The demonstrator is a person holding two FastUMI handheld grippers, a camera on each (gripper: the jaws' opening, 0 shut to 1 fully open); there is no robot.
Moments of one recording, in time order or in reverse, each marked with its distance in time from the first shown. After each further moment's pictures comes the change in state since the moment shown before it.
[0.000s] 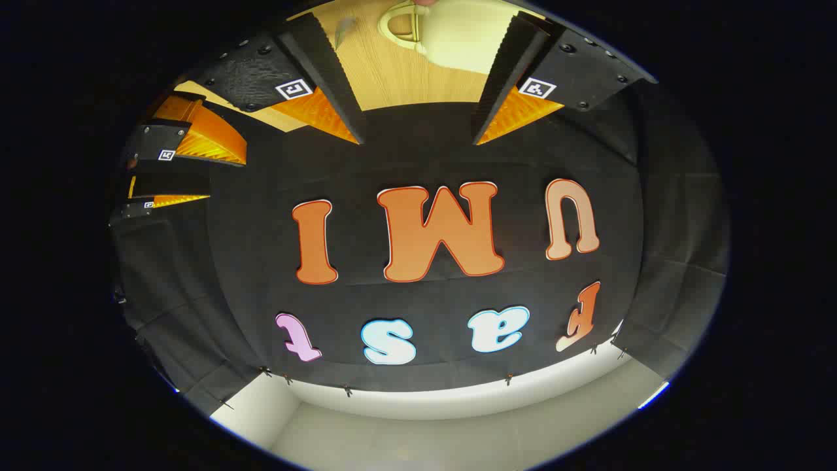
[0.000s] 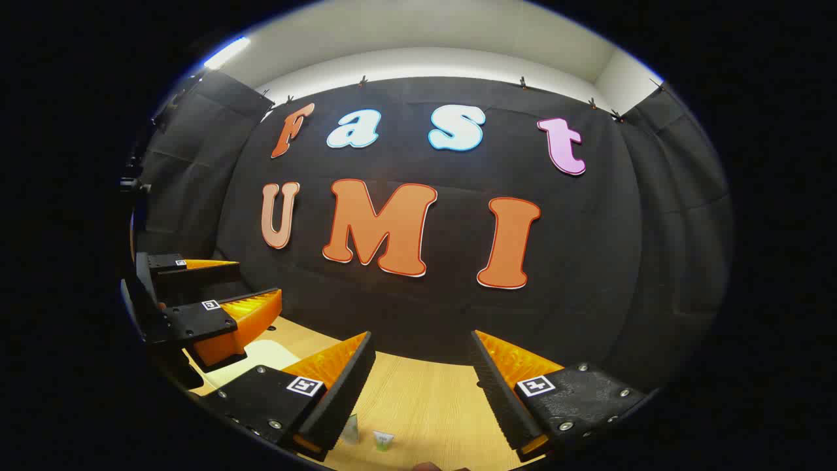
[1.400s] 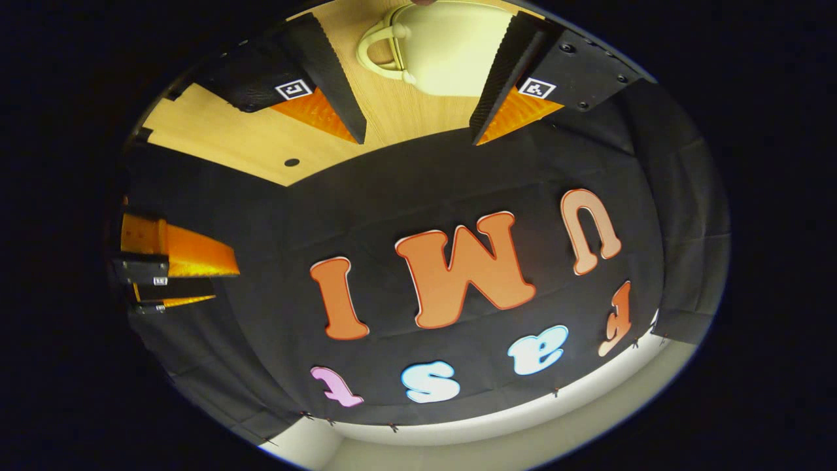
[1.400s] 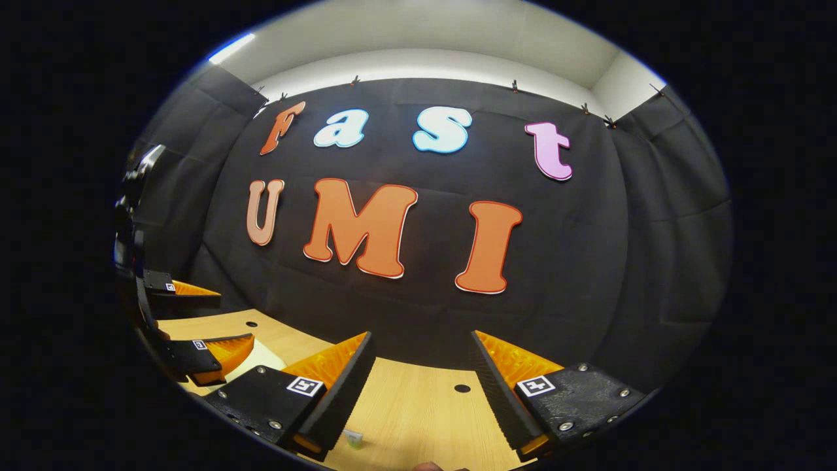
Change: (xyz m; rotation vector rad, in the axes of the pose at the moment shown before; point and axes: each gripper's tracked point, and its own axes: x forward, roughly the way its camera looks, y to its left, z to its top) left arm -0.020 0.001 -0.053 0.195 0.191 -0.093; right arm 0.003 -0.045 -0.003 -0.037 -0.001 -0.057
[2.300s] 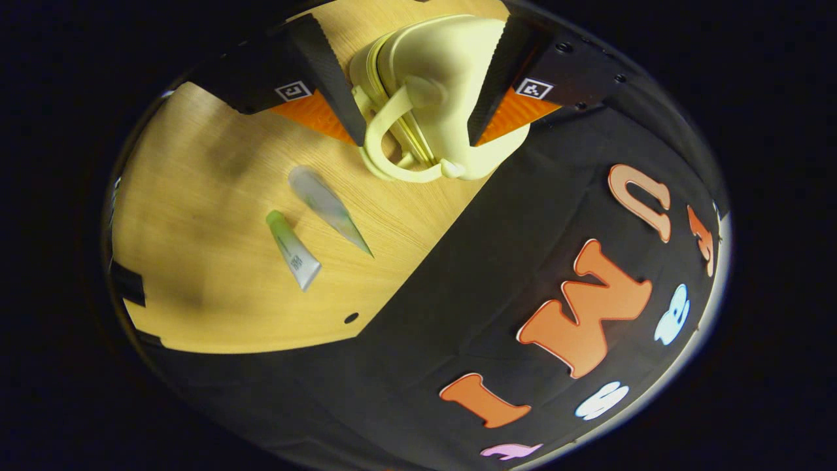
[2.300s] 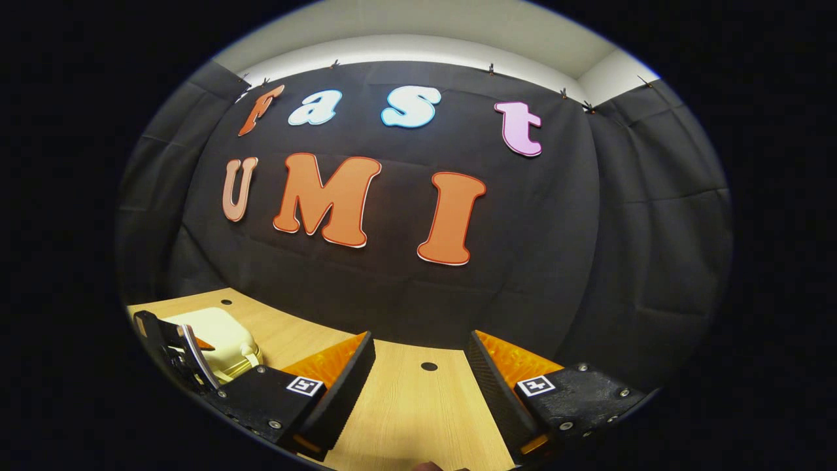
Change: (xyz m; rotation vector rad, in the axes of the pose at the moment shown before) left arm -0.021 0.007 -0.118 0.605 0.369 -0.149; right arm -0.016 -0.068 -0.046 -0.007 0.090 -0.087
